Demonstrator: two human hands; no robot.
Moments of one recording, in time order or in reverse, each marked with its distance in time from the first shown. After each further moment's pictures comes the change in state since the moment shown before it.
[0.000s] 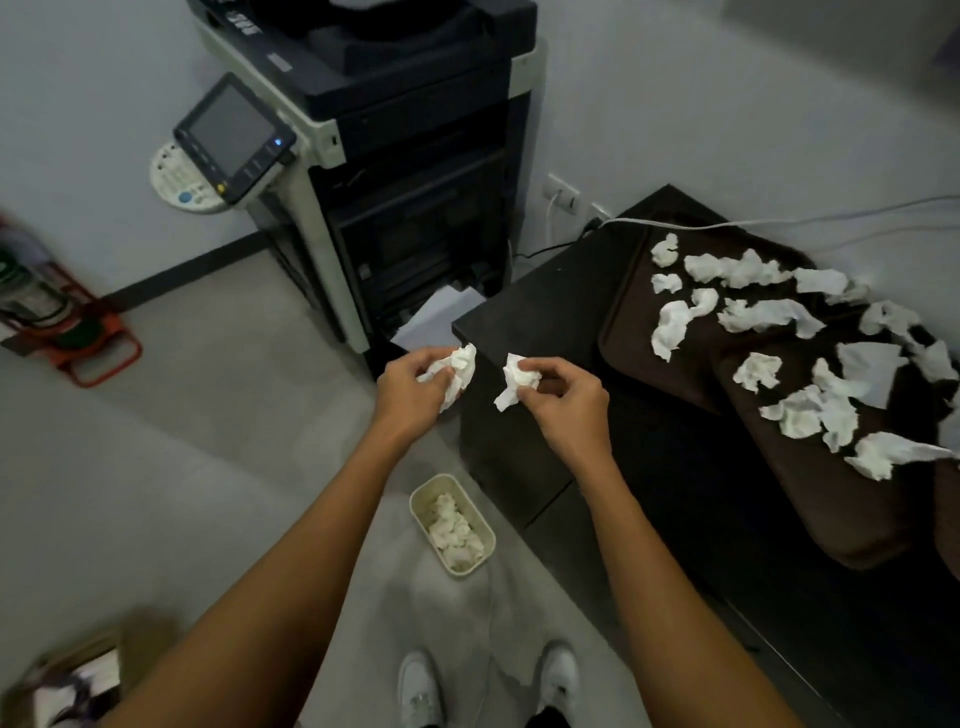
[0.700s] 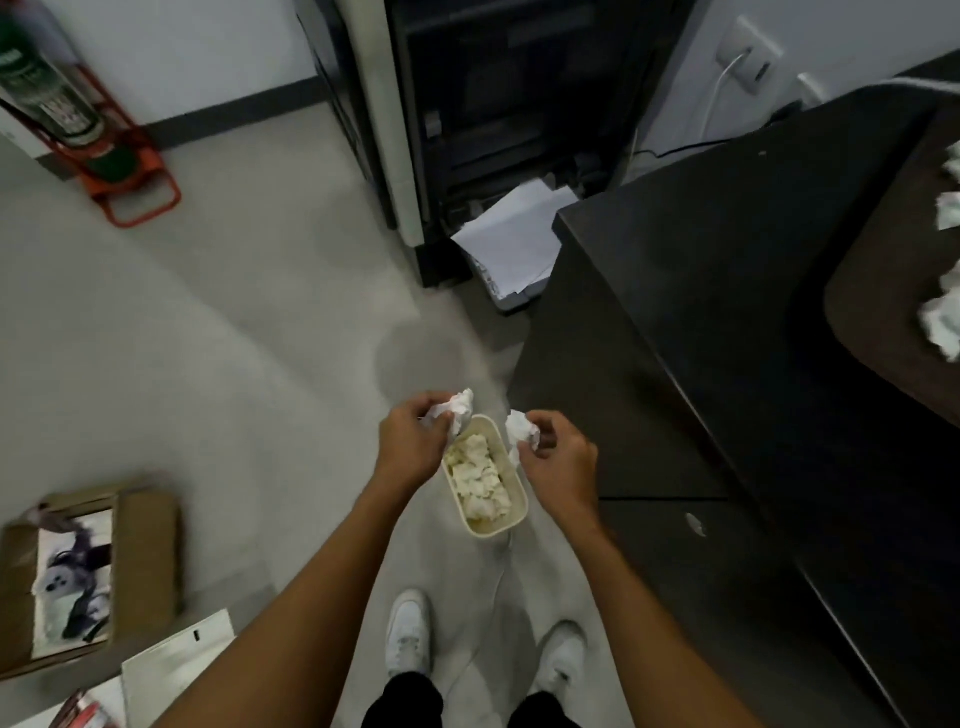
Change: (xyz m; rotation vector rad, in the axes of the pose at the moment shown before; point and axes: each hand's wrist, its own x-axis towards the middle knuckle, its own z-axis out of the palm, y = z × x) left_hand 0.011 -0.247 0.045 0.105 0.143 -0.333; right_hand 0.020 0.257 0.131 -0.300 -0.281 0.149
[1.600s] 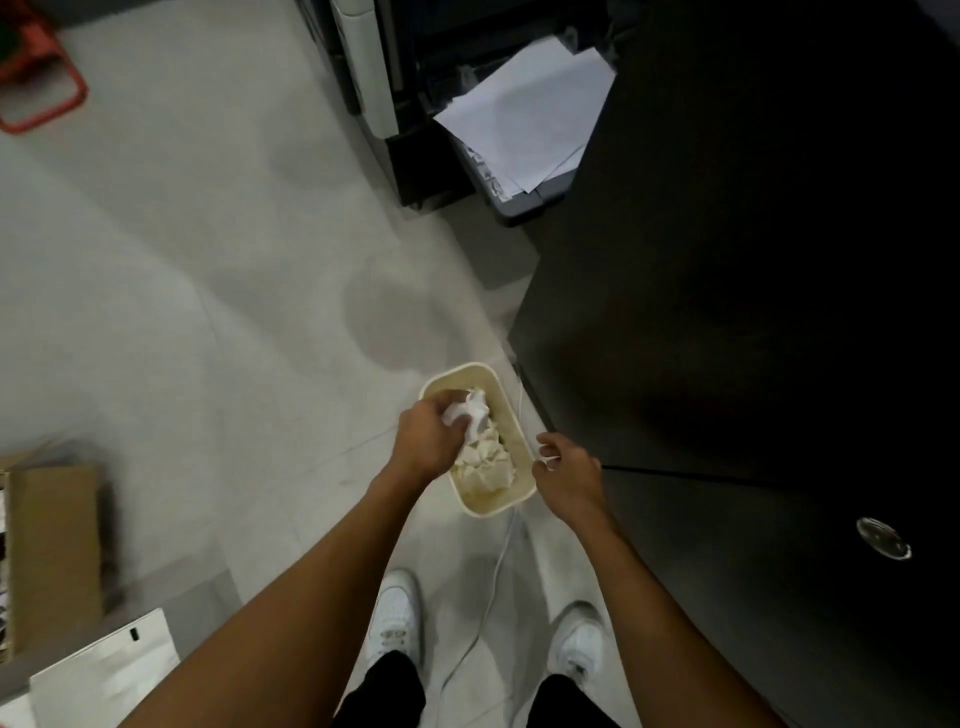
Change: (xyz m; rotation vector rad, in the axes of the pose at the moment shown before) left_hand 0.078 -0.175 0.119 0.270 -0.261 -0.080; right_hand 0.052 0.197 0.092 -0.217 -0.225 0.341
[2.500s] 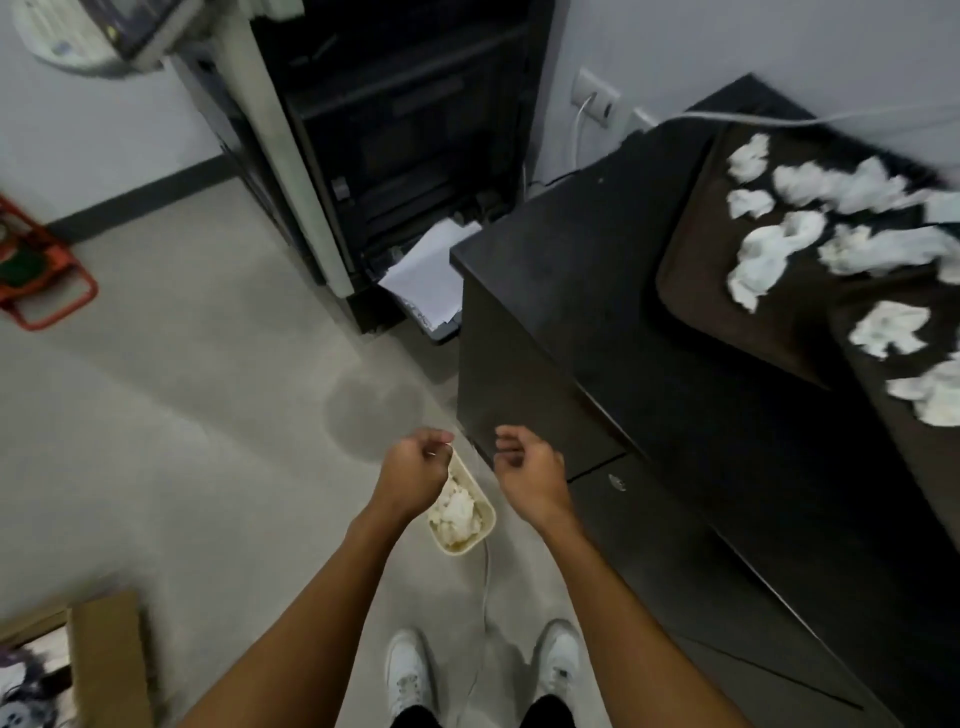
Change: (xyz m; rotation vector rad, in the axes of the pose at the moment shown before) left_hand -0.147 0.160 -0.110 -0.090 -0.015 0.158; right_hand -0.189 -0.142 -0.145 0.245 0.207 -0.201
